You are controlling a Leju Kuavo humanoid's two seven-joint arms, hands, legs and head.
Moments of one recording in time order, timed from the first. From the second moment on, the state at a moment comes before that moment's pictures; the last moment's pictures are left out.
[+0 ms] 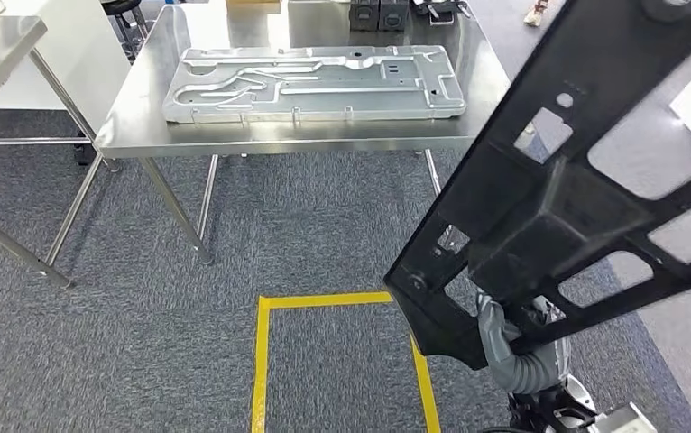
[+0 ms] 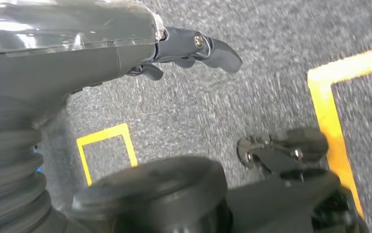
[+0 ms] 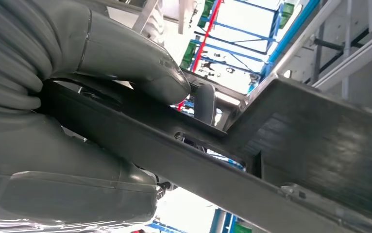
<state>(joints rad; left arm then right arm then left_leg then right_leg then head) -0.10 -0.20 1.02 -0.20 -1.32 0.18 -0.03 0.21 0.04 -0.04 -2.09 0.16 0.17 -0.61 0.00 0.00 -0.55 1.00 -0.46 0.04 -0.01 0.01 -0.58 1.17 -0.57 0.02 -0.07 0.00</state>
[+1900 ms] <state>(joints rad) -0.09 -0.19 1.03 -0.20 -1.30 0.16 -0.05 0.25 0.04 -0.02 -2.07 0.19 0.16 -0.64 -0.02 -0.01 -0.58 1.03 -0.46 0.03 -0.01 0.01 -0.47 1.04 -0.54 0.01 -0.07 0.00</state>
